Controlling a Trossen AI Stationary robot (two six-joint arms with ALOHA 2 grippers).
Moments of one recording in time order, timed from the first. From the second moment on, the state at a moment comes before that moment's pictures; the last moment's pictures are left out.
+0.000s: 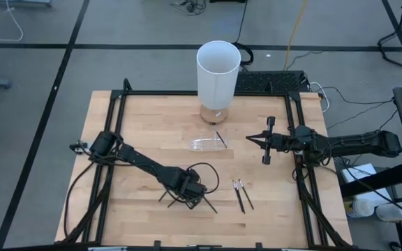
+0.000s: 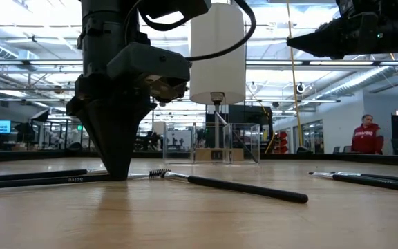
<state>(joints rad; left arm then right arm) -0.36 2.08 1.40 -0.76 0.00 -1.06 -0.06 0.63 0.20 0.48 0.06 -0.36</state>
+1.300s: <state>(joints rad) -0.36 2.02 1.40 -0.81 -0.12 -1.07 -0.06 0.63 0.20 0.48 0.06 -0.36</state>
